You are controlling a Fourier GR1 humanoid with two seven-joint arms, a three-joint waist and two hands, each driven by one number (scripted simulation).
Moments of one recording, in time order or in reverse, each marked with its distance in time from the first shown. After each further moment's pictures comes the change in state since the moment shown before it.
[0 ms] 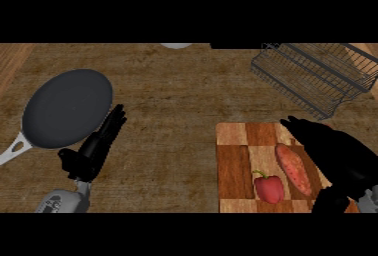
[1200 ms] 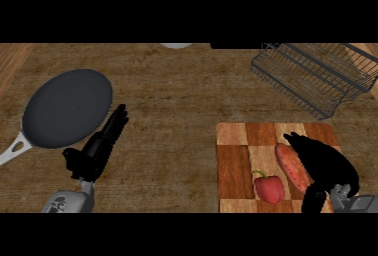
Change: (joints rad) left arm 0.013 -0.085 0.076 -0.021 -0.099 -0.050 0.036; right arm 0.209 0.231 -0.107 0.271 0.396 0.011 -0.253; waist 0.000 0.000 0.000
